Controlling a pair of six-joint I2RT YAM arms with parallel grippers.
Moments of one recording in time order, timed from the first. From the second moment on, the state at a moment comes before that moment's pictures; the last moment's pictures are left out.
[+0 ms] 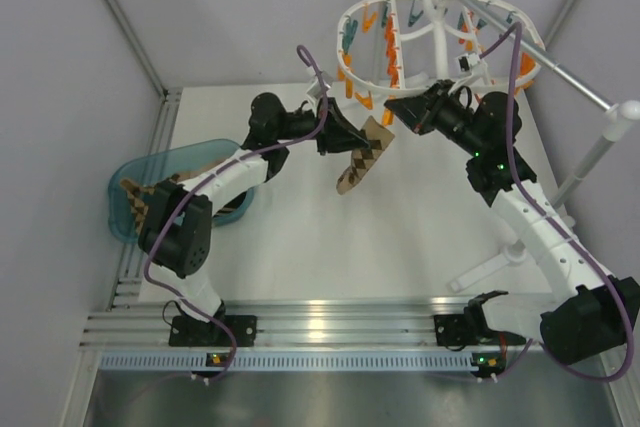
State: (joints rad) left arm -0.48 1.75 1.25 0.84 1.18 -0.67; right arm 0.32 1.19 1.11 0.15 -0.45 0.58
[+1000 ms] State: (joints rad) left arm -0.48 1.81 1.30 1.00 1.11 -0.81; right arm 0.30 1.20 1.10 0.20 -0.50 0.61
